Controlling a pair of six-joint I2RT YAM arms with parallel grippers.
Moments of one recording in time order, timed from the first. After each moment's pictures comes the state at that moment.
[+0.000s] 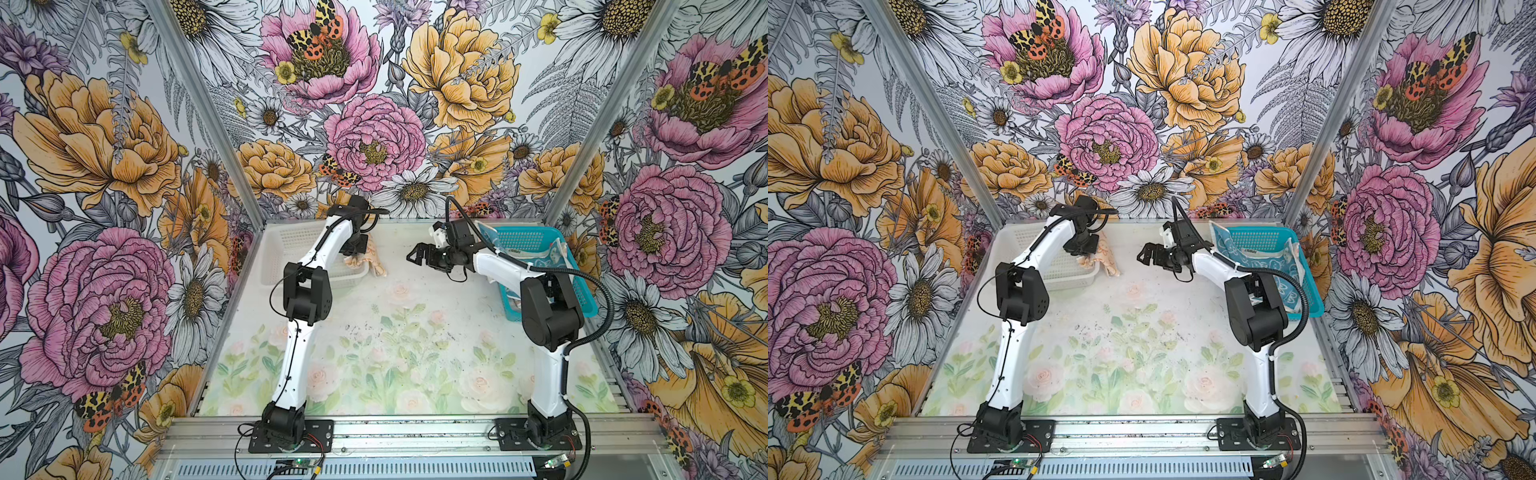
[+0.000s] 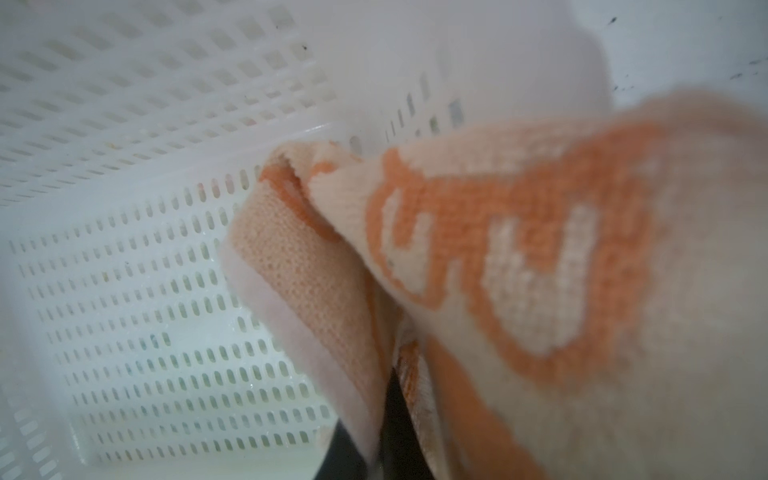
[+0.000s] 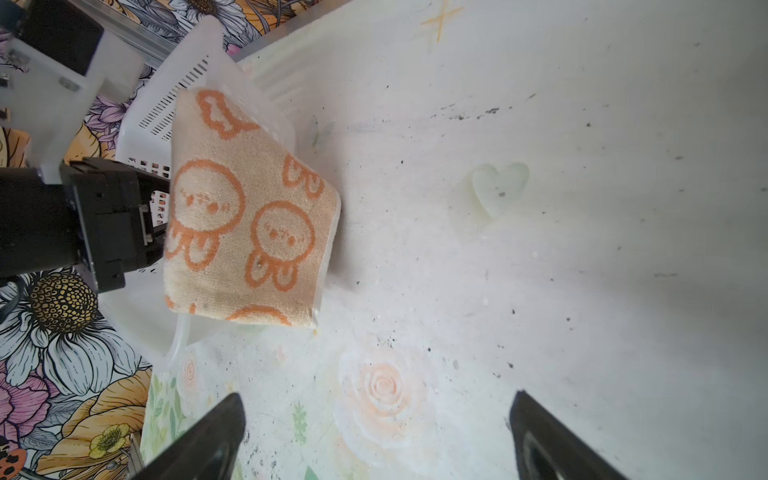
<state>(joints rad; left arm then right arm) -0.27 2.45 2.41 -1.23 -0.18 -0.14 0.38 2.04 1.54 -0.33 -0.47 0.48</state>
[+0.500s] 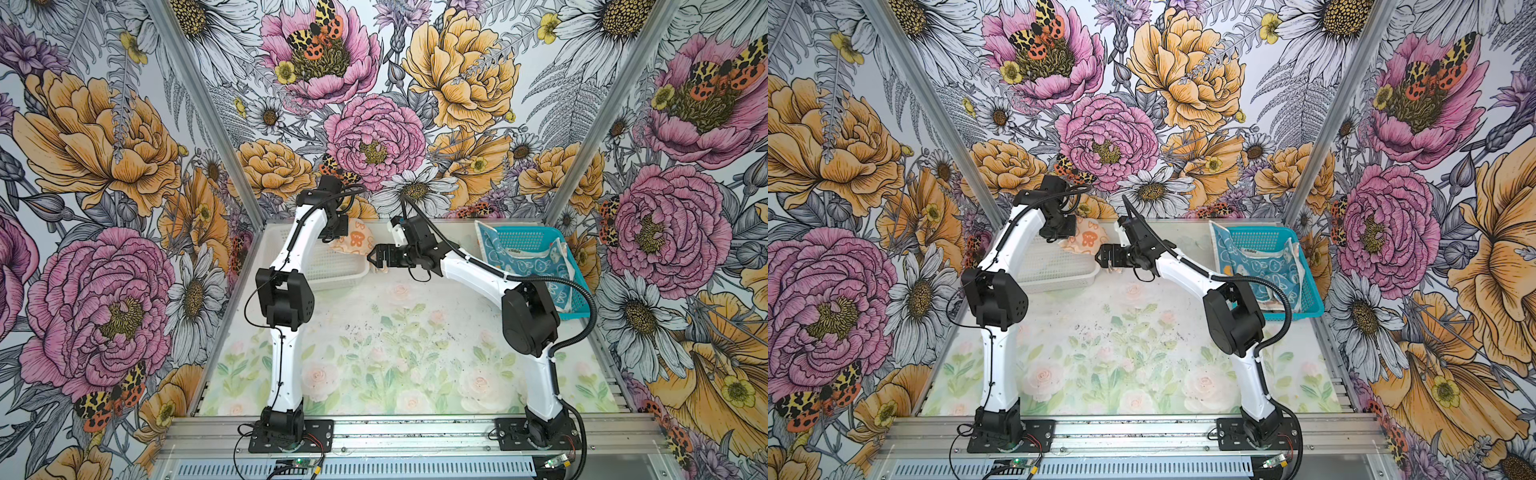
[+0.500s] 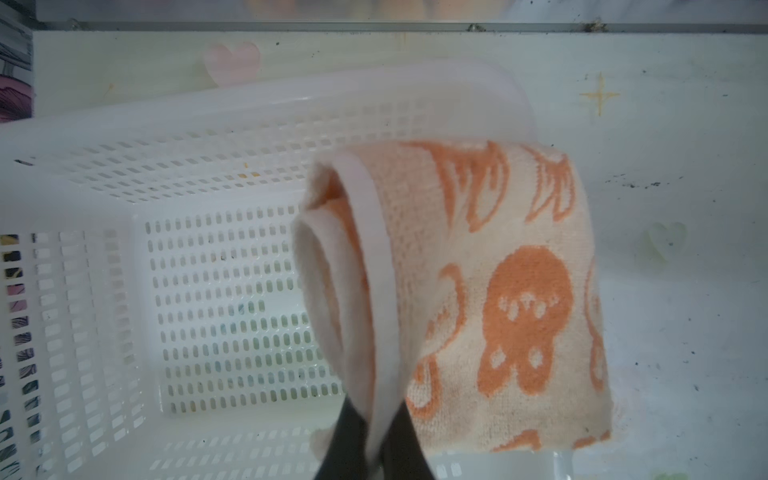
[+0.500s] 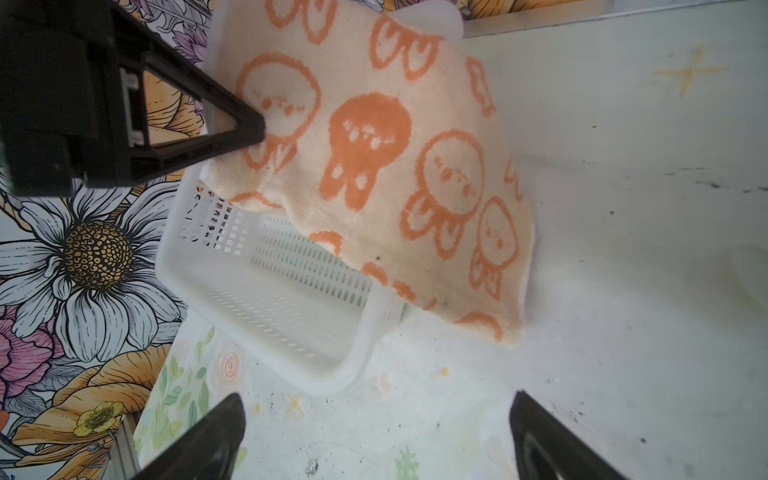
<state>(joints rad) -0.17 2.29 2.39 -1.23 -0.09 -0.17 0.64 2.14 1.80 -0.34 -0.30 0.49</state>
